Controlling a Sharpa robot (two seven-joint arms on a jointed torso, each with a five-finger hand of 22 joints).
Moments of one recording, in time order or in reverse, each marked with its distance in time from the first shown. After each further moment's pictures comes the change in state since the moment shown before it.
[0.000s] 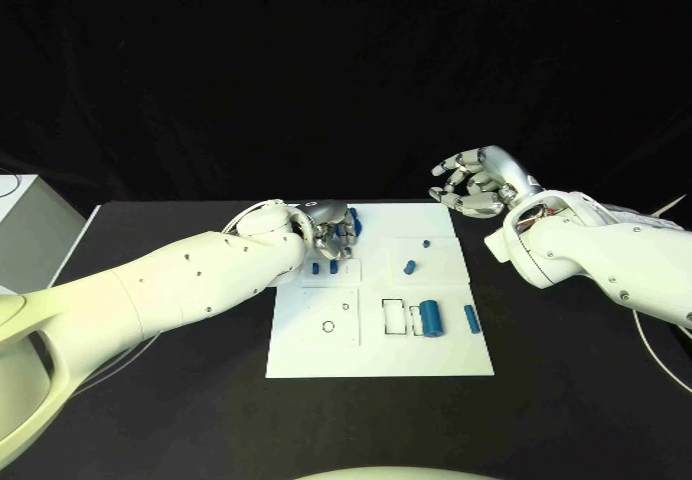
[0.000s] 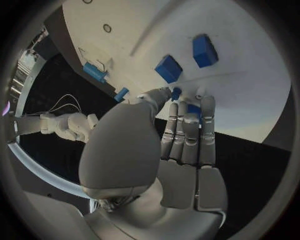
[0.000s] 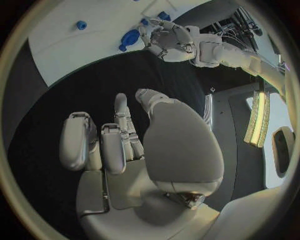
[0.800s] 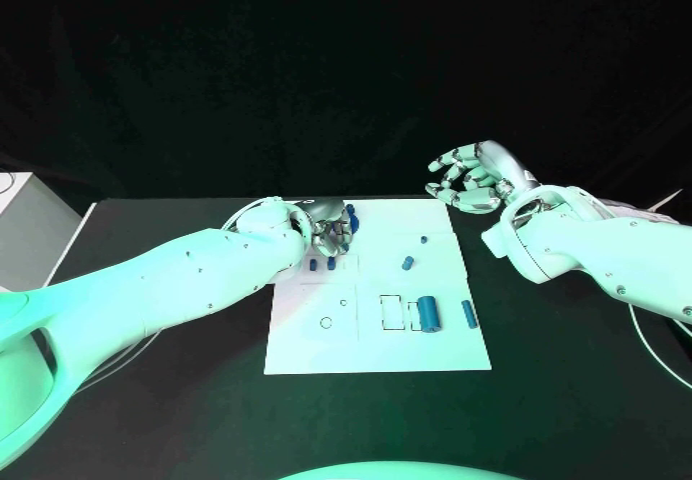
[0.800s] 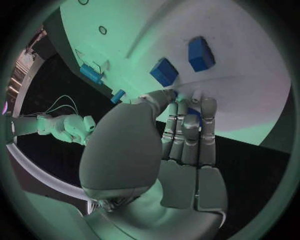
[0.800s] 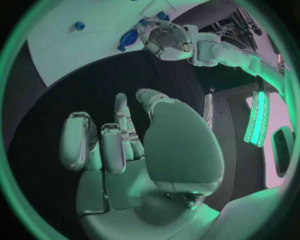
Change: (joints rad) left arm -0.002 0.016 -0.004 -0.023 0.000 0.007 -0.017; left_hand 0.017 0.001 0.072 -0.020 0.000 0.041 -0.002 -0.017 -0.016 0.054 -0.007 -0.038 -0.030 0.036 -0.004 0.043 0.019 0.000 0.039 -0.004 0.059 0.065; right arm 0.000 -0.001 0.000 0.006 0.000 0.000 0.000; right_hand -0.004 -0.004 0.000 0.000 0.000 0.000 0.000 0.000 0.000 0.005 -0.002 -0.004 -0.004 0.000 0.000 0.000 0.000 0.000 0.000 0.000 0.000 0.001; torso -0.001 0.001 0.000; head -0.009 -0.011
